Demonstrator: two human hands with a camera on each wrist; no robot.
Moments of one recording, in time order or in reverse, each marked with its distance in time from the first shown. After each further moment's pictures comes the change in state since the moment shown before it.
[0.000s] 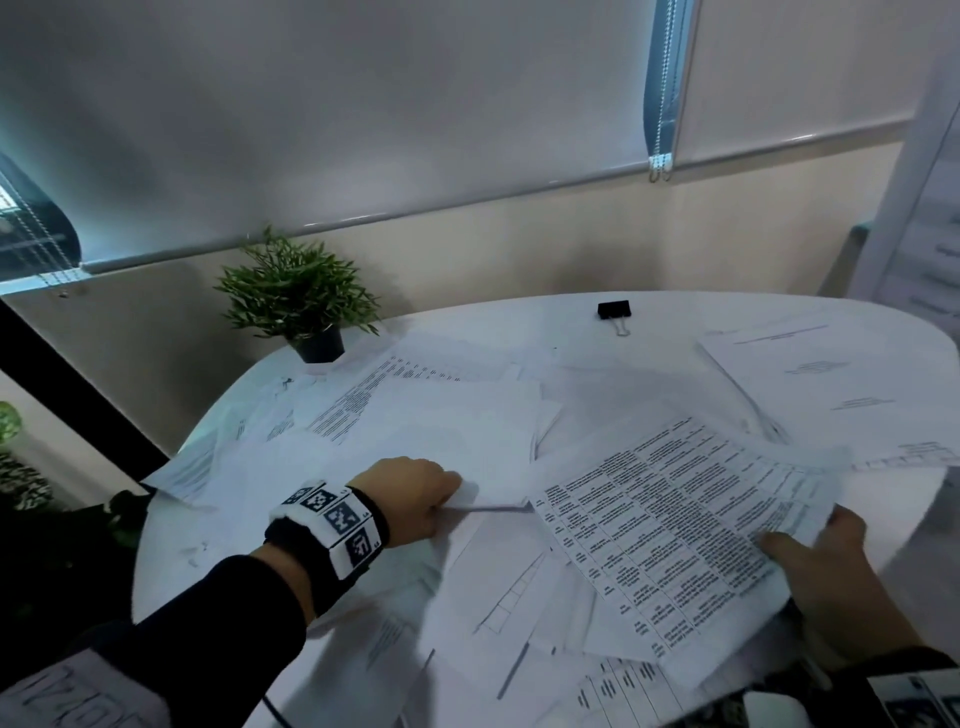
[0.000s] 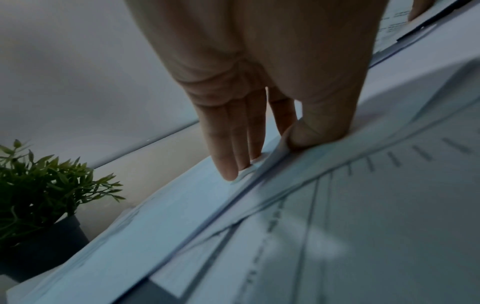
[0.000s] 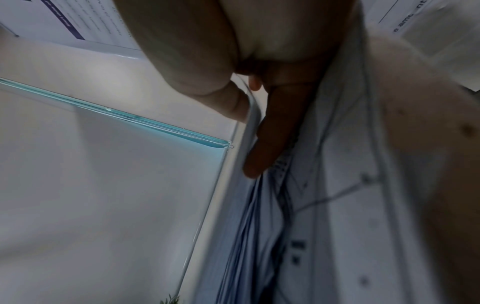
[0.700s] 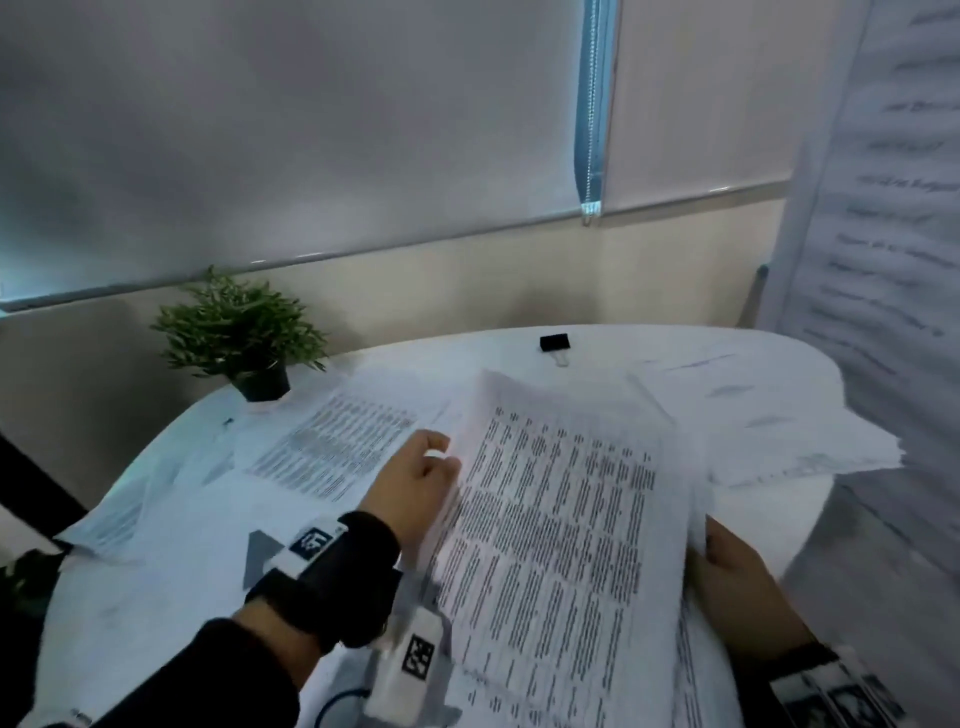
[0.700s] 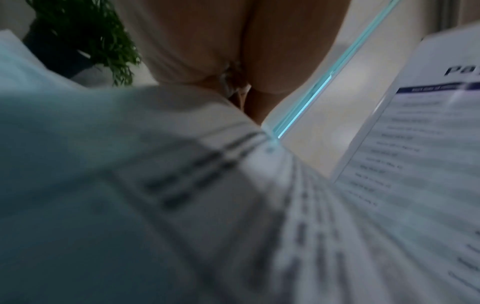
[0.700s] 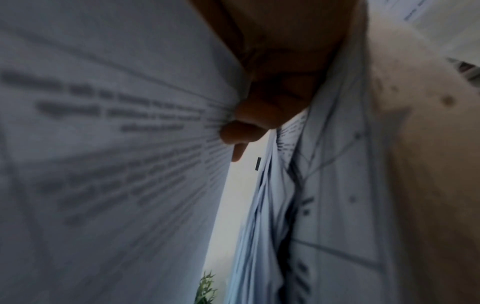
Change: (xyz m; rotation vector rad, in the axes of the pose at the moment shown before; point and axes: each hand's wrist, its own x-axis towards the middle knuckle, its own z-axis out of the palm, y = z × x) left_hand 0.020 0.054 -0.031 -1.213 0.386 -0.268; right_hand -0.031 -0.026 -0.004 -0.199 -0.309 -0.162
